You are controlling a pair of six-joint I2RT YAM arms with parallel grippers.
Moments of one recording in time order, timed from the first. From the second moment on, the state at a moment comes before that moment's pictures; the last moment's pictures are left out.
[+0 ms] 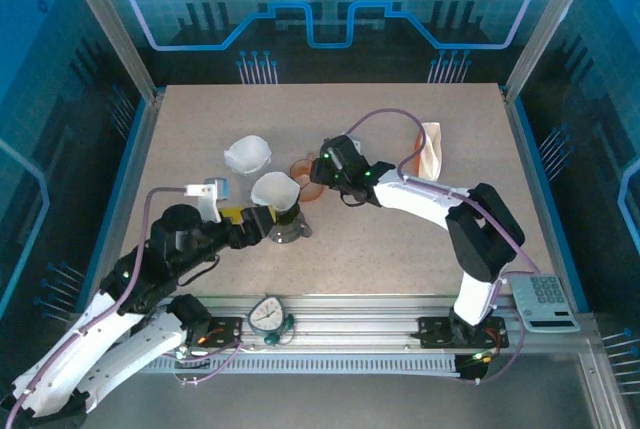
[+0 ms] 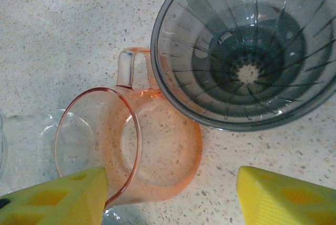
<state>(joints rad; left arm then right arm) -0.64 0.51 0.74 -0.60 -0.01 -0.73 0.72 1.80 1.24 -0.25 0.17 0.83</state>
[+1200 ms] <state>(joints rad) -0.64 0.49 0.72 -0.60 -0.03 -0.73 0.69 1.91 1.32 -0.31 0.16 0.84</state>
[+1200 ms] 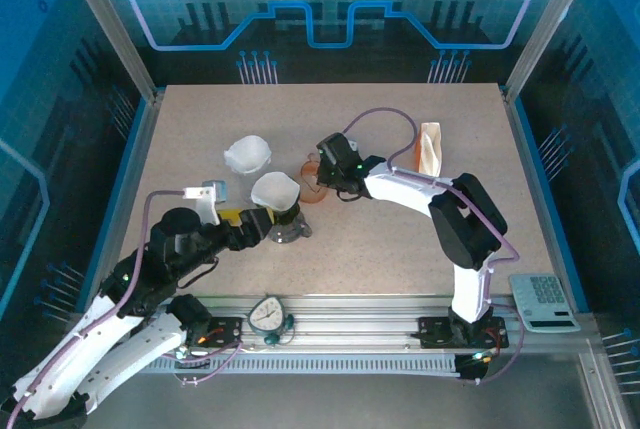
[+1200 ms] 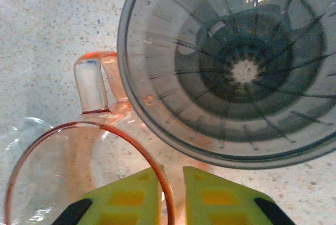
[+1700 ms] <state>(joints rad) -0.64 0.49 0.69 -0.60 -0.03 -0.73 0.69 1.56 1.00 -0.39 0.21 0.71</state>
